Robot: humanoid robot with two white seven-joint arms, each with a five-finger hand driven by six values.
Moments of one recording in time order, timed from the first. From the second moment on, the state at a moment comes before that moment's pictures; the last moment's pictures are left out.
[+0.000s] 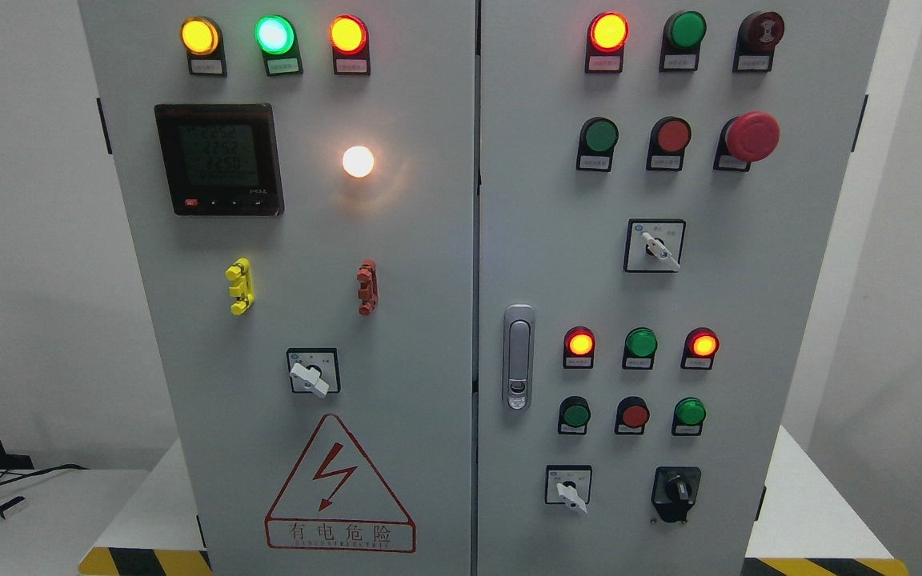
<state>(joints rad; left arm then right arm) -0.04 -0.09 0.08 0.06 0.00 -0.16 0.05 0.27 -0.13 -0.39 -1.93 -0.33 0.14 0.19</state>
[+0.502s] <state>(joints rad) -0.04 -0.09 0.08 0.06 0.00 -0.16 0.05 0.14 -0.17 -0.33 -1.97 -0.33 0.17 0.12</state>
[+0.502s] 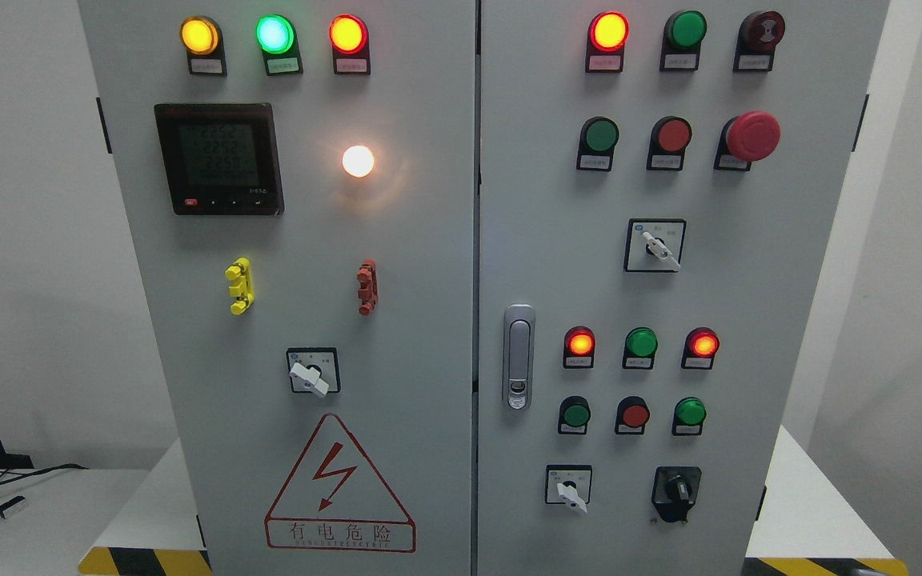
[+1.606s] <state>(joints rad) -0.04 -0.09 0.08 0.06 0.00 -0.16 0.05 0.01 -0.19 -0.14 -1.88 -0.27 0.20 0.03</state>
